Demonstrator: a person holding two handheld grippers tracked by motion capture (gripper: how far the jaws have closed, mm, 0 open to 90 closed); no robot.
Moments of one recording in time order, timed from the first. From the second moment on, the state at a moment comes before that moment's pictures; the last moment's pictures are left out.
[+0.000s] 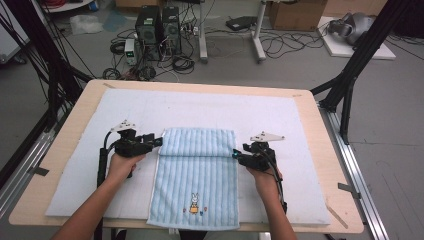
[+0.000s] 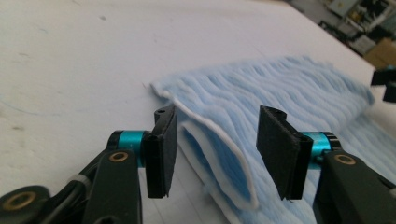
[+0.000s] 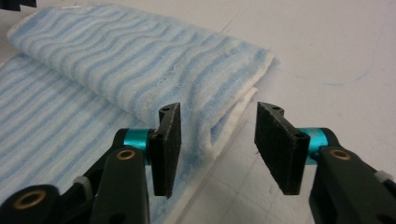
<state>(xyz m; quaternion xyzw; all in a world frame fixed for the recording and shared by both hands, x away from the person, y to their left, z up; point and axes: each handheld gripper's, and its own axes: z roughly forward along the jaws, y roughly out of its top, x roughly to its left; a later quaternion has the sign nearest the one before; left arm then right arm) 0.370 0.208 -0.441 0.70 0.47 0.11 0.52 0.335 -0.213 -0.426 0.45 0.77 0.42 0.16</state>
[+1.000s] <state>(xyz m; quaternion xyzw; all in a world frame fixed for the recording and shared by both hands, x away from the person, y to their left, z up) 0.418 0.162 -0.448 0.76 0.48 0.15 0.41 0.337 -0.218 -0.434 0.46 0.77 0.42 0.16</state>
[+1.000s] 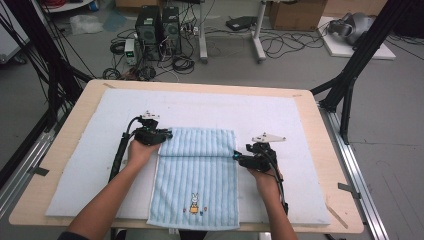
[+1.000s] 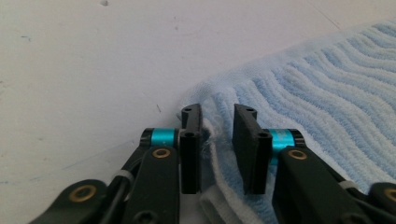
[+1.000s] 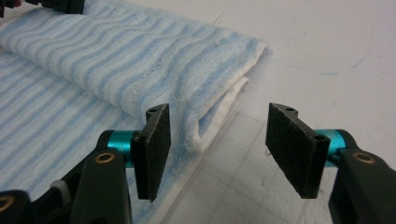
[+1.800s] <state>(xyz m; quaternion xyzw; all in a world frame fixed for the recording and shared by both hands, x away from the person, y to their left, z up) 0.402 0.176 -0.422 0.74 0.44 0.09 0.50 0.356 -0.214 -0.418 0.47 0.75 0.43 0.18</state>
